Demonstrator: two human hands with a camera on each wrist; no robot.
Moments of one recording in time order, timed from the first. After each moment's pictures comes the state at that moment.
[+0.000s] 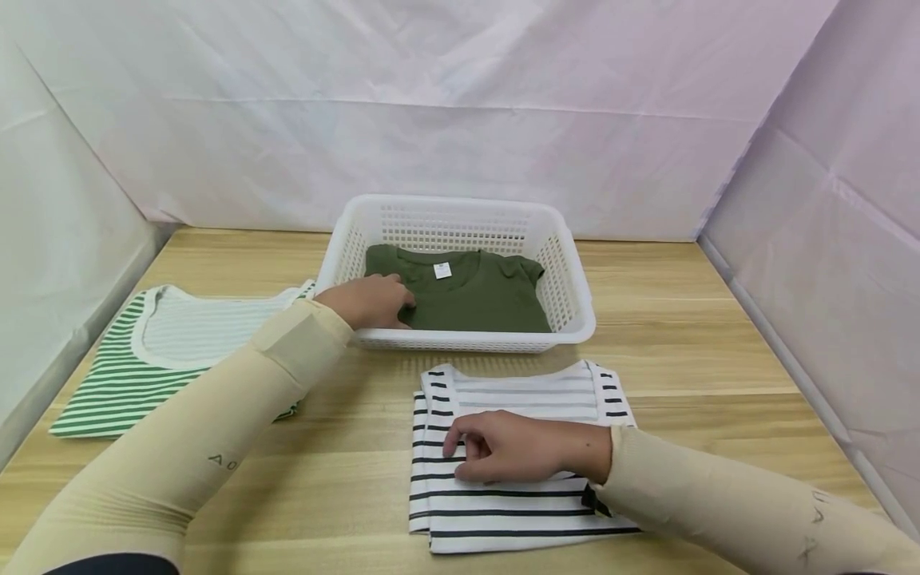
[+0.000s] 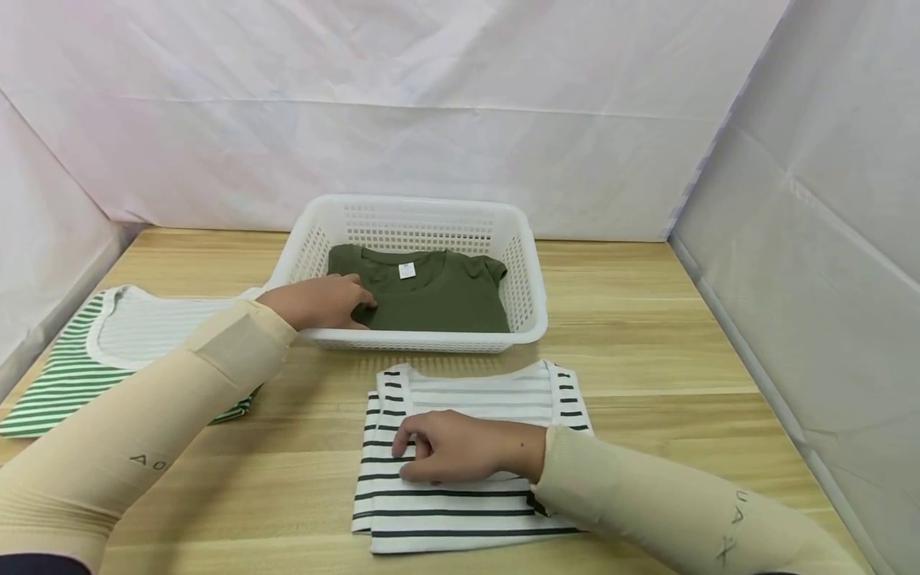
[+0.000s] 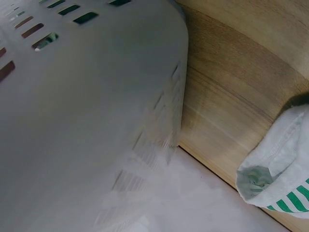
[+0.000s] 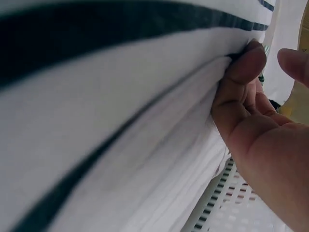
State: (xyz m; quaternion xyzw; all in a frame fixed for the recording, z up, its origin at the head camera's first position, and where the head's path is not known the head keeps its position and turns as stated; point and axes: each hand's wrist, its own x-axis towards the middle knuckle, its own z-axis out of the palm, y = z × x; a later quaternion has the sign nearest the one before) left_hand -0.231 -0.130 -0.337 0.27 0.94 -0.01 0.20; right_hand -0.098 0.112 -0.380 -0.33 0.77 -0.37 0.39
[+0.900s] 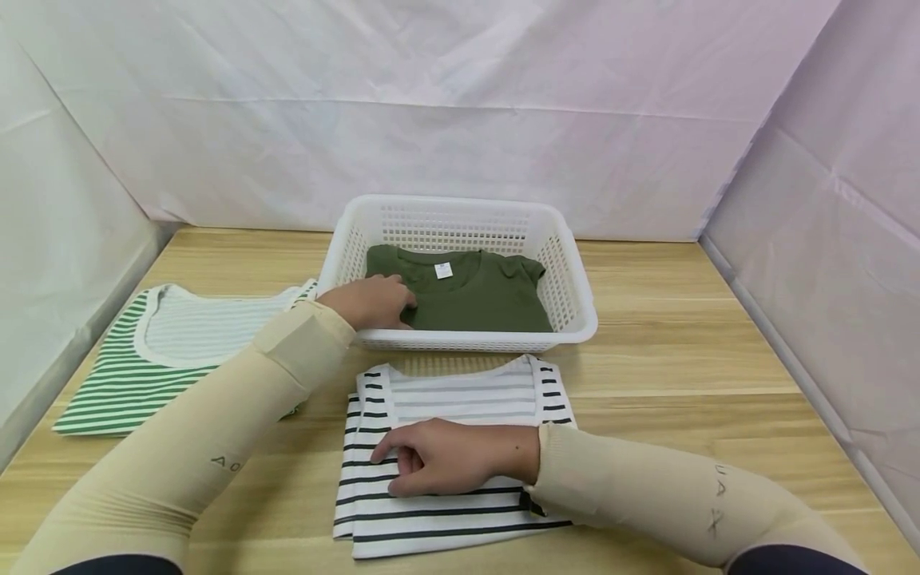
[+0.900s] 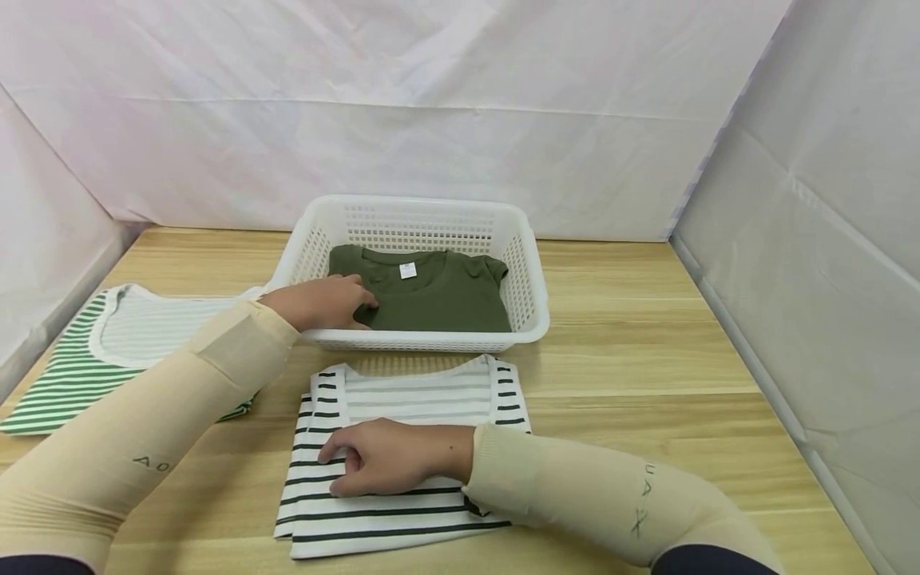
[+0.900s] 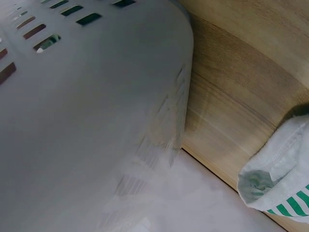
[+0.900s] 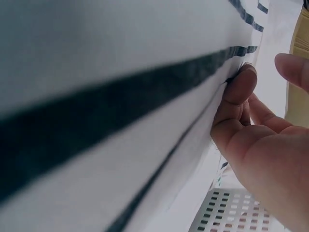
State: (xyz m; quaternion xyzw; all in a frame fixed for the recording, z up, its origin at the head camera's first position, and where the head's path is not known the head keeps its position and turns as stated) left_hand -0.229 -0.129 -0.340 0.27 0.94 -0.02 0.19; right_hand -0.094 0.044 -0.380 -0.40 0.76 -0.33 0.39
